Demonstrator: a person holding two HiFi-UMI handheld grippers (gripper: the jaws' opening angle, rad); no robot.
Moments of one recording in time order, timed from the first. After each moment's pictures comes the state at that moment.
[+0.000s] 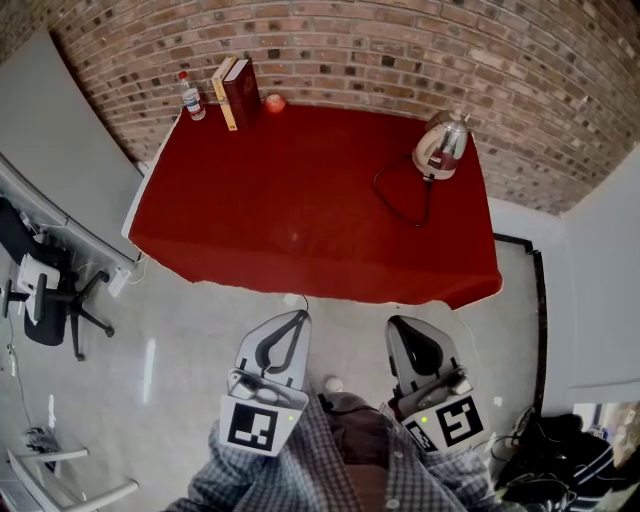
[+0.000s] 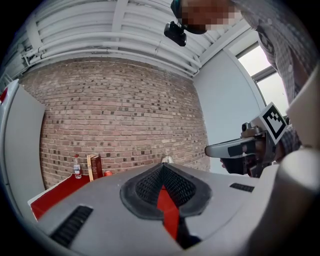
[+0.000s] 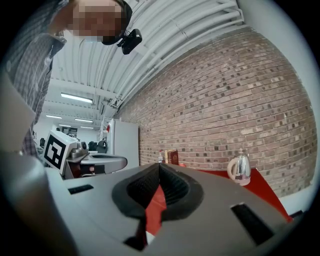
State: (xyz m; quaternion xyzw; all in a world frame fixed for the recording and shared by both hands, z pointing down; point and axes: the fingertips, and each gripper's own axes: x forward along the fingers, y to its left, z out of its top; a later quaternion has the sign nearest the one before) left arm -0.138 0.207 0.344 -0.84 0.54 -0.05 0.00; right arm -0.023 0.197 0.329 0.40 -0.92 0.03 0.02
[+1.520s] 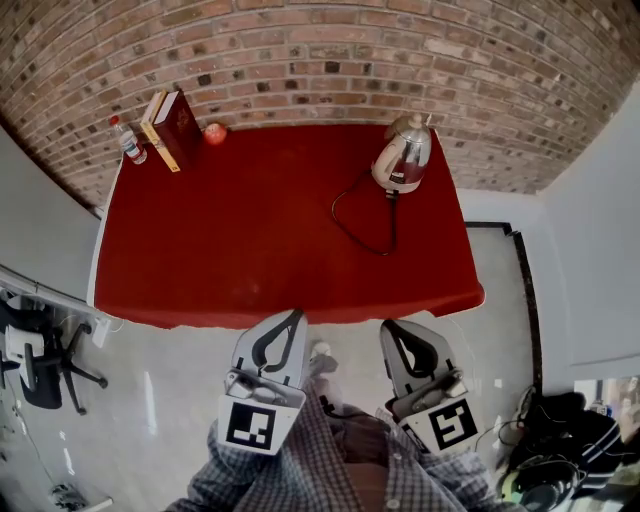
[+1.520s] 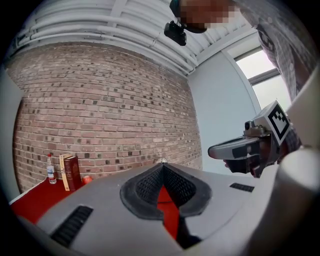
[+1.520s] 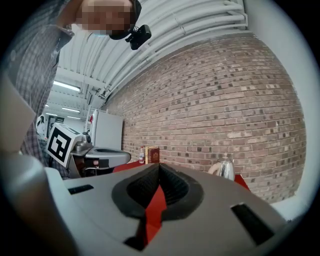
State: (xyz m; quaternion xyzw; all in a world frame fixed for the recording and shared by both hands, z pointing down) left arm -0.097 0.071 0.349 -0.88 0.47 -0.06 0.01; right arm 0.012 0.088 0.336 0.46 -0.88 0.02 0.05
